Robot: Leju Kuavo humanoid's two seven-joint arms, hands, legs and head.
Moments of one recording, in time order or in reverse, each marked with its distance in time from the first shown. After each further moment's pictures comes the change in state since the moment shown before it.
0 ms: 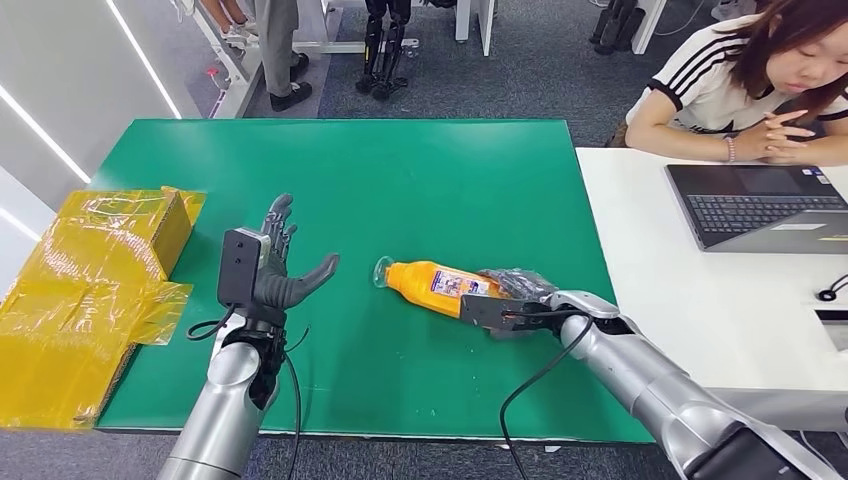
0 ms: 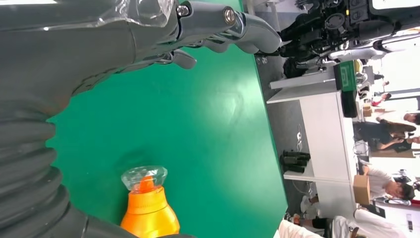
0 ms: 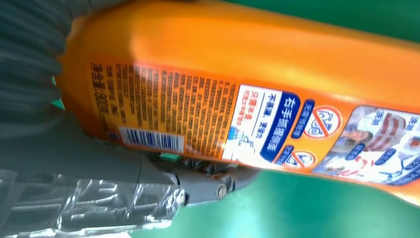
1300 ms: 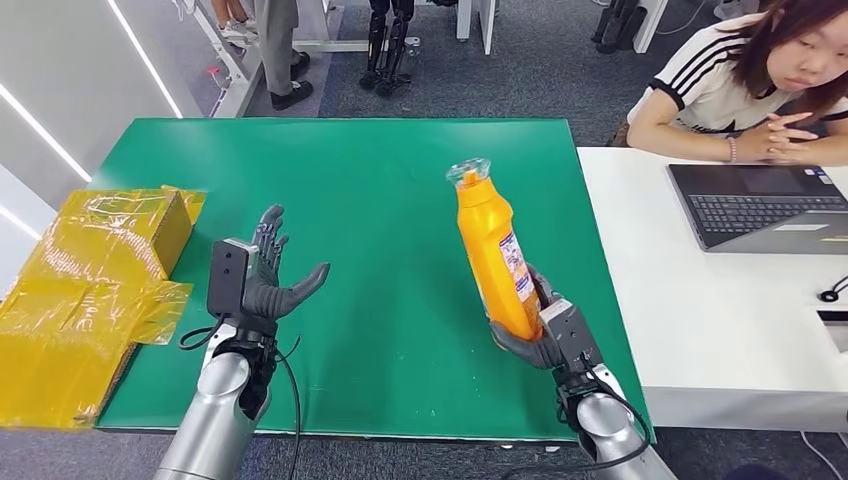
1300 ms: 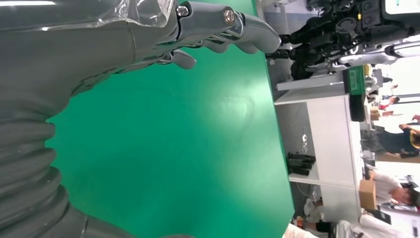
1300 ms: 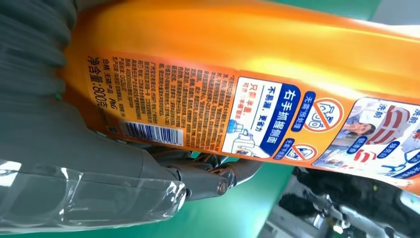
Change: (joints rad) left arm 0.039 0.032 0.003 -0.023 0.046 -0.012 0.004; right arm 0.498 0.078 -0.469 -0.418 -0.492 -0.361 -0.323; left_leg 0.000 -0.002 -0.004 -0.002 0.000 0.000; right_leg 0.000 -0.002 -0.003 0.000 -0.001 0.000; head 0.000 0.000
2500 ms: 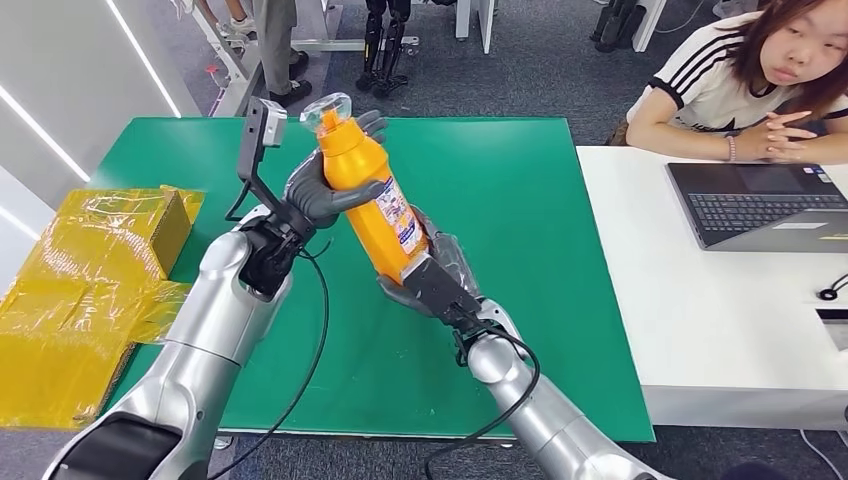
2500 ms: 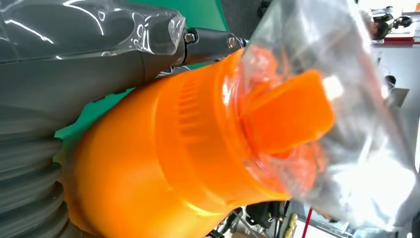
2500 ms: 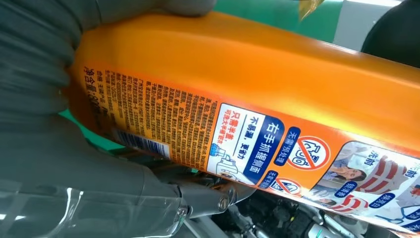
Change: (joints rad) left arm -0.471 -0.025 -0.105 0.262 0.411 -0.473 0.322; right arm -0.311 0.294 0.213 0.227 0.269 -0.084 0.051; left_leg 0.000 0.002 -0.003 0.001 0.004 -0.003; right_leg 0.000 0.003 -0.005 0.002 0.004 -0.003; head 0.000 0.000
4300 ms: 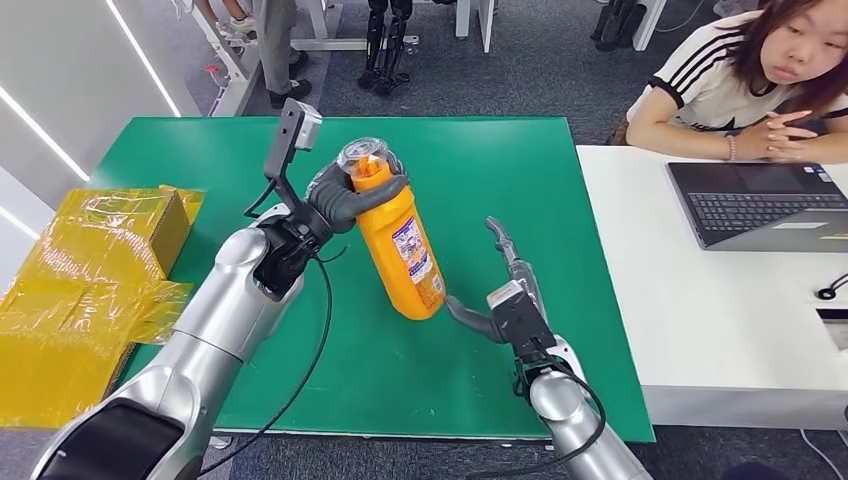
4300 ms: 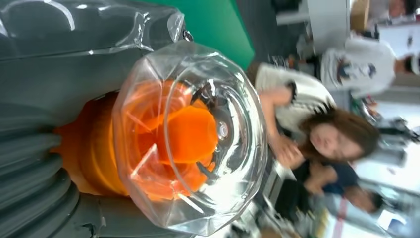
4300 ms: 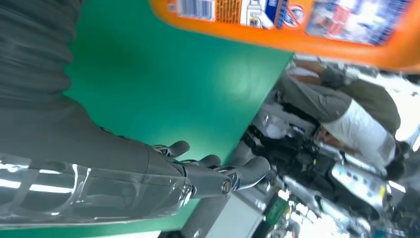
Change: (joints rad) left arm -0.043 0.024 -0.149 0.052 0.028 0.049 -0.012; right arm 0.242 -0.173 -0.147 -0.296 -0.065 -0.055 -0.032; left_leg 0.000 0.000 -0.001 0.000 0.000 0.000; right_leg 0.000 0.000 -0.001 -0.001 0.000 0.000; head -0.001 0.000
